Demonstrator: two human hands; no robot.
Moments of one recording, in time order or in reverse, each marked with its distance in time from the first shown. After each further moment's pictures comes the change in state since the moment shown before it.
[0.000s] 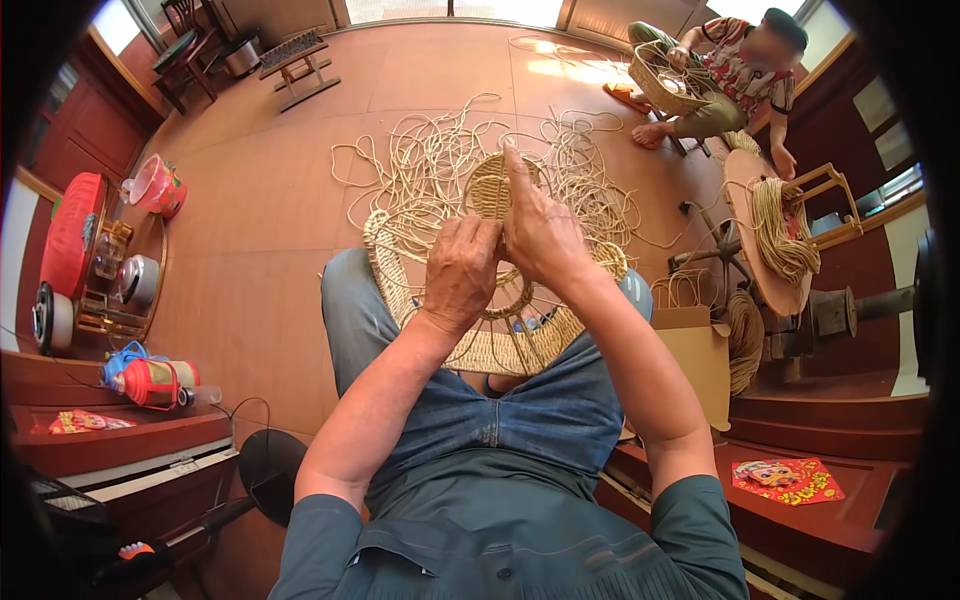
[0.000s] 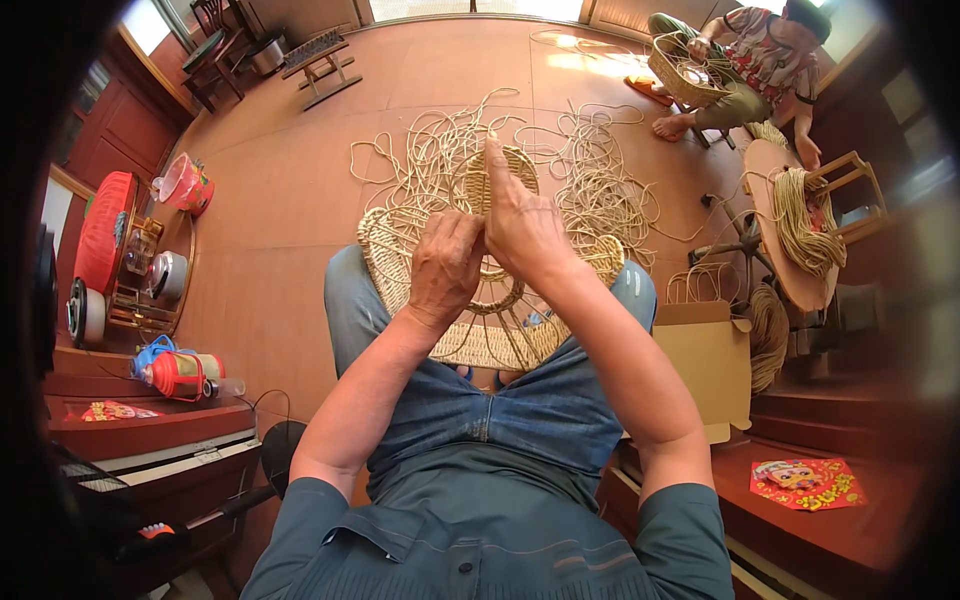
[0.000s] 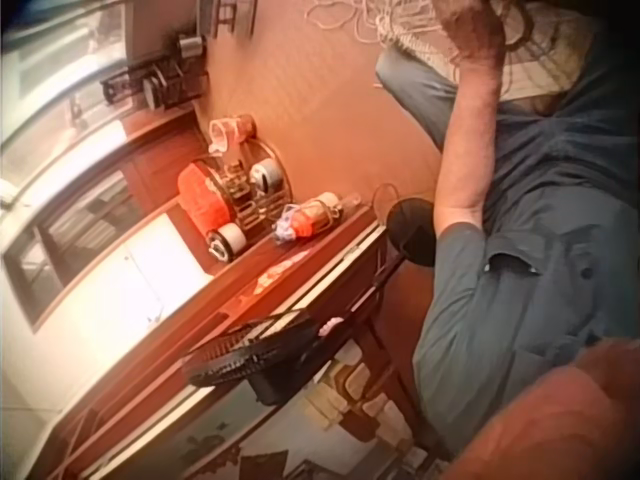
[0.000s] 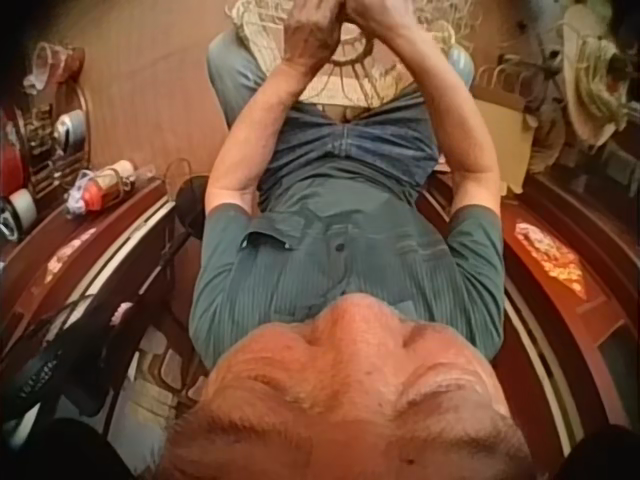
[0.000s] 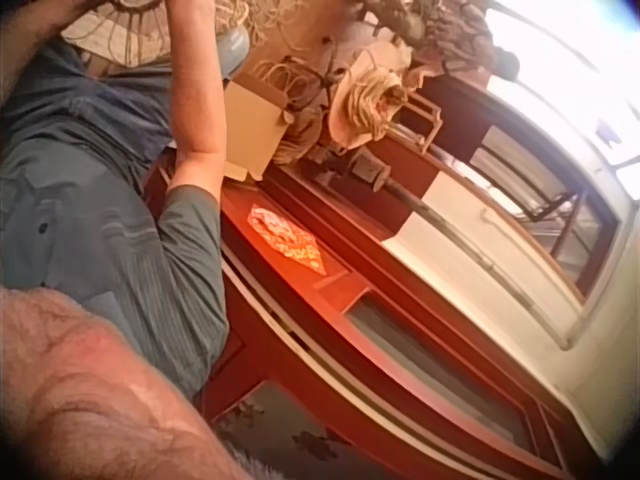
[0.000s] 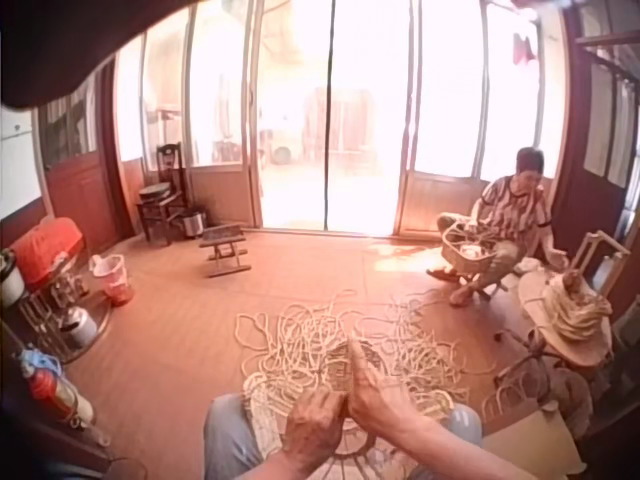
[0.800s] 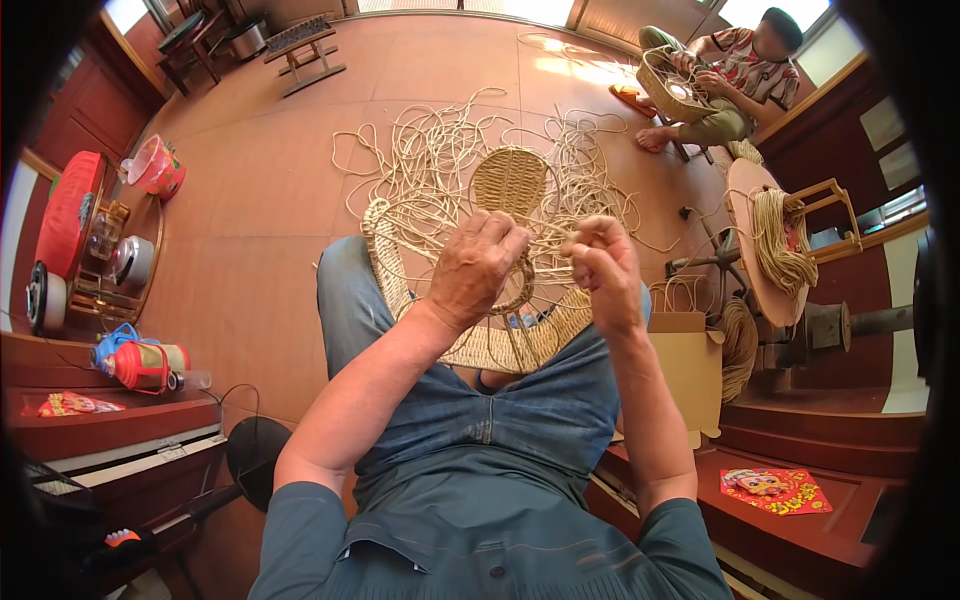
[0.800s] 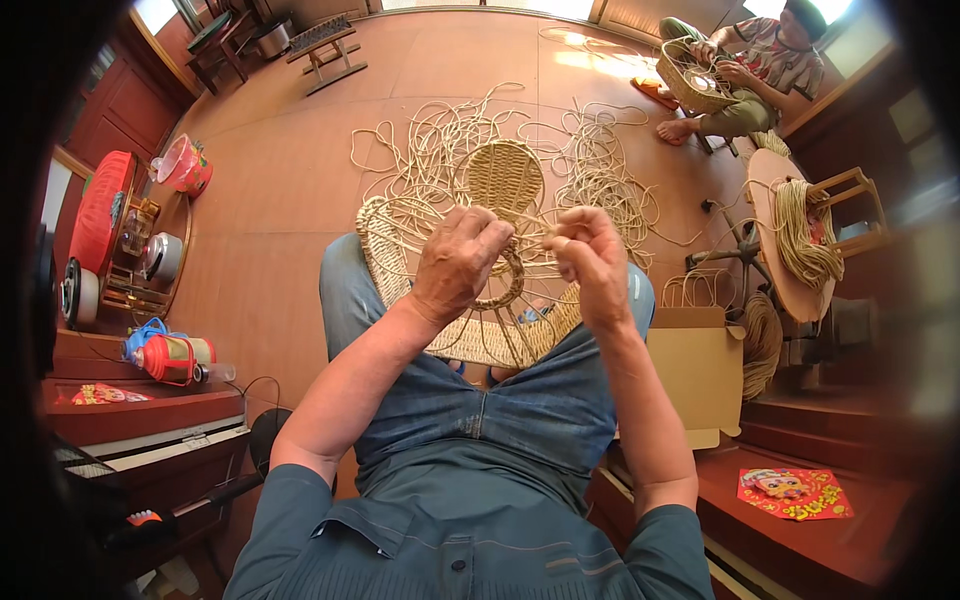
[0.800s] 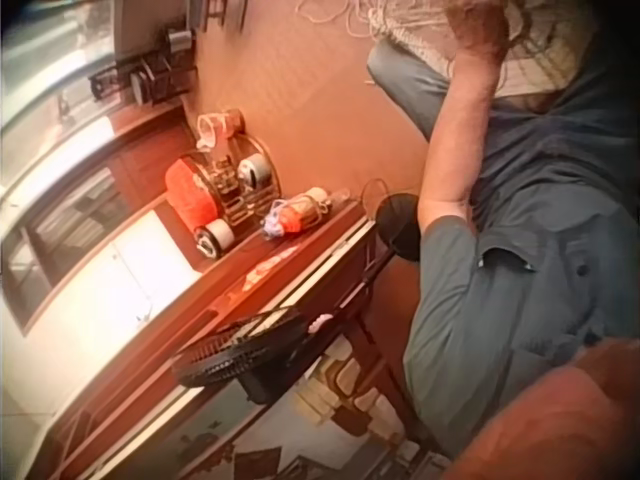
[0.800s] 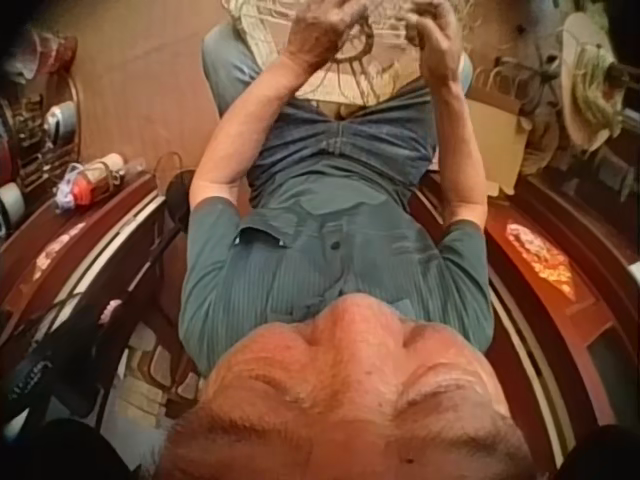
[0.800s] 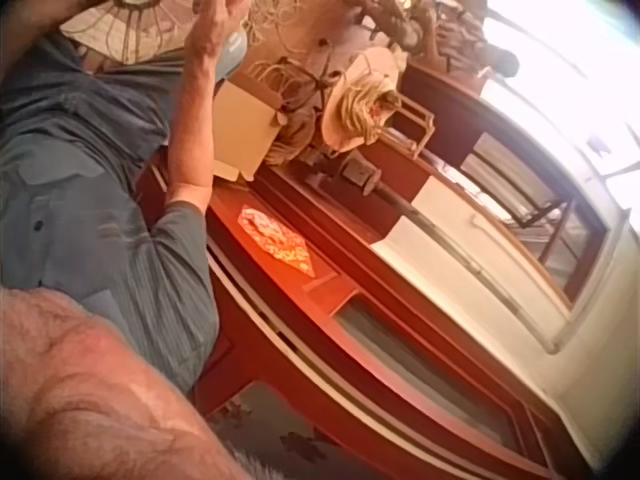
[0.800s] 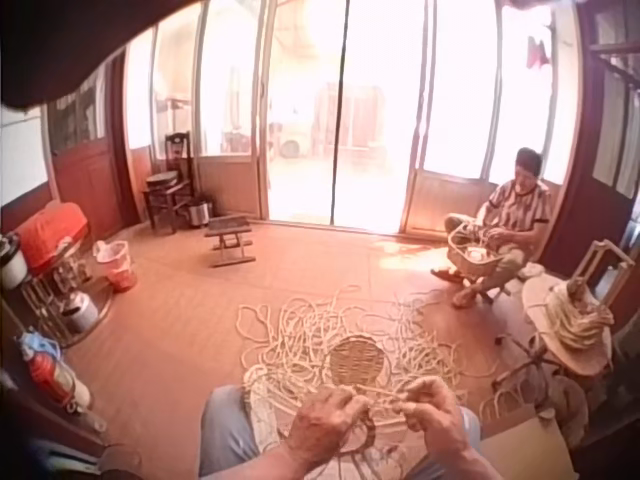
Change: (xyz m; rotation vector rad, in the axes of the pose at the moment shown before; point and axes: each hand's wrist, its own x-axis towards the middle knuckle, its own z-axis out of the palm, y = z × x) left_hand 0.002 0.006 -0.003 0.054 -0.111 0.161; right_hand -0.073 0.045 -0.025 1.303 0.099 0.382
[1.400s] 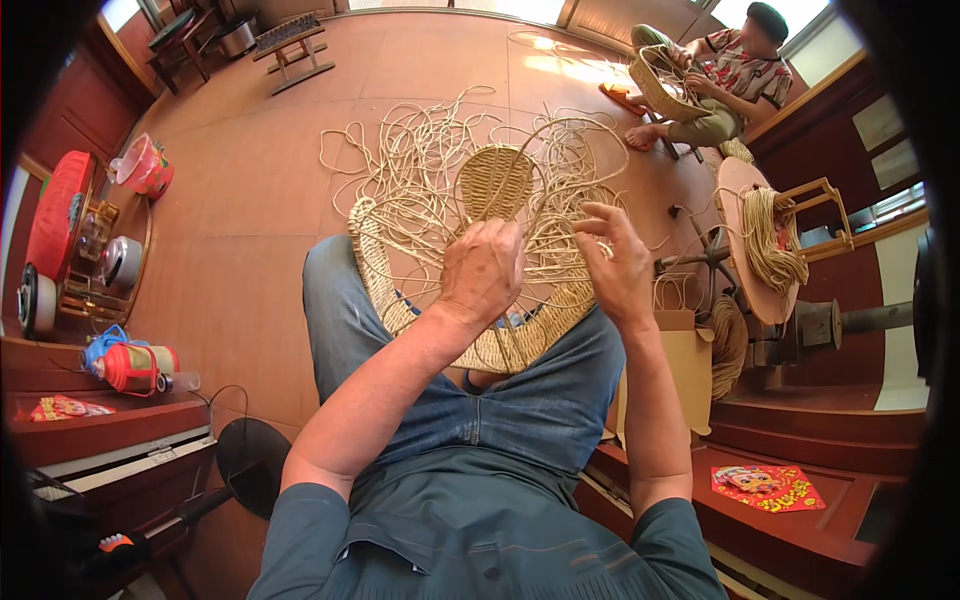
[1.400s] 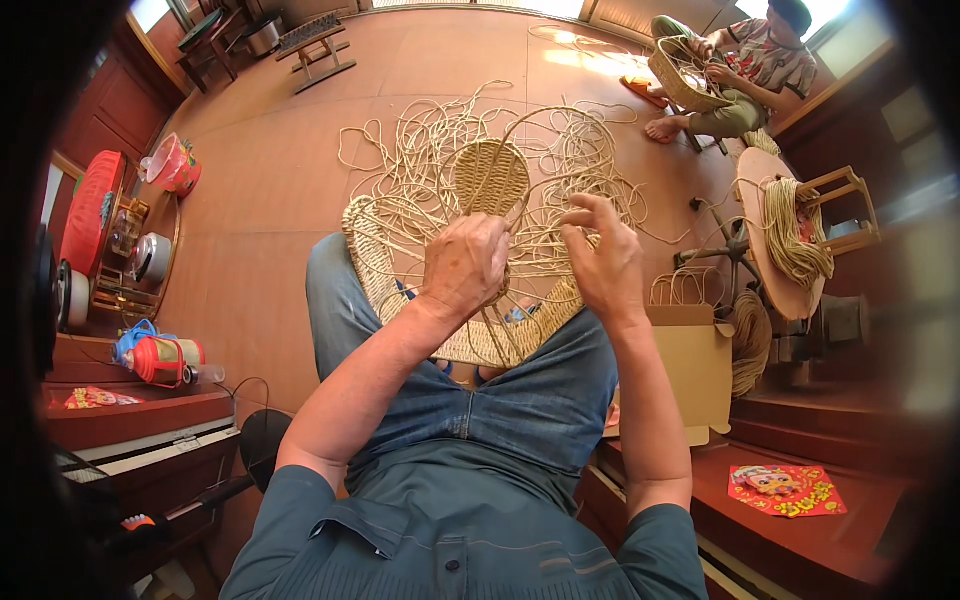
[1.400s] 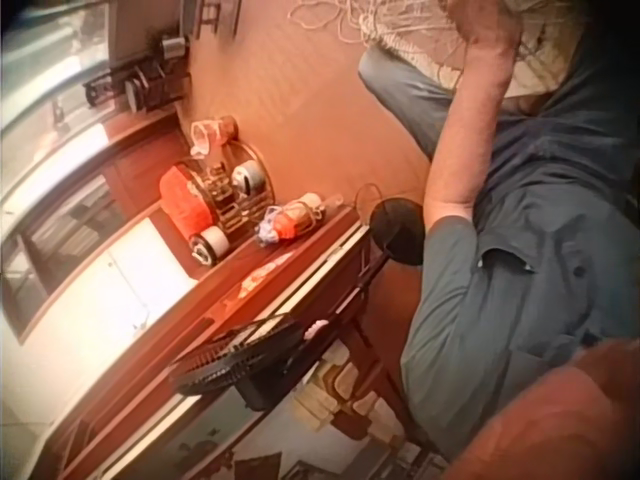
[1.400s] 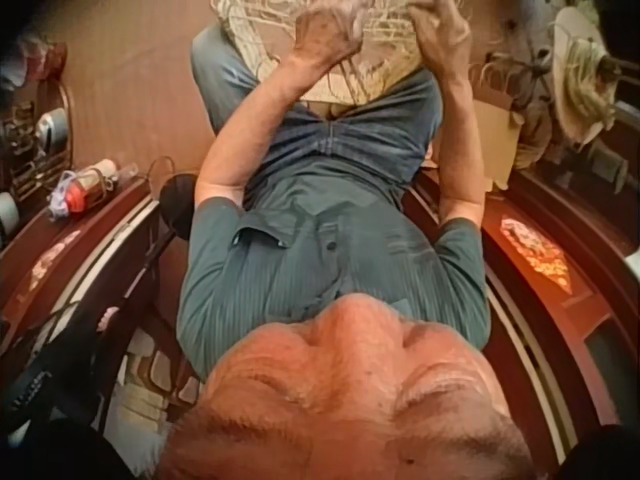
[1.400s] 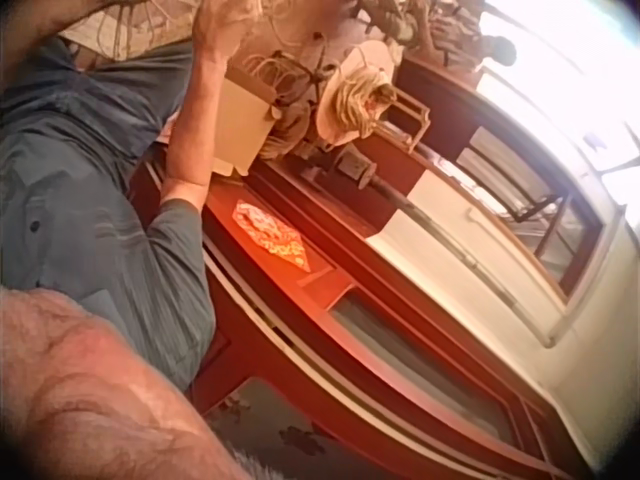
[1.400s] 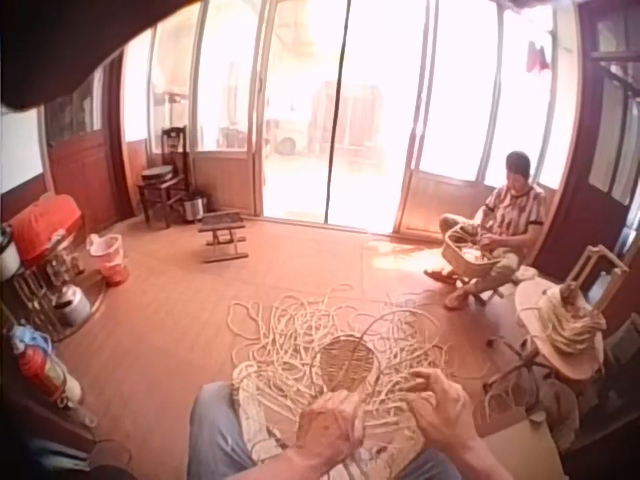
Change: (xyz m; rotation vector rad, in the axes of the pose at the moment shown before) left_hand 0.011 0.023 0.023 -0.081 -0.053 -0.279; right_hand 0.005 -0.028 -0.018 -1.049 0.138 -0.273
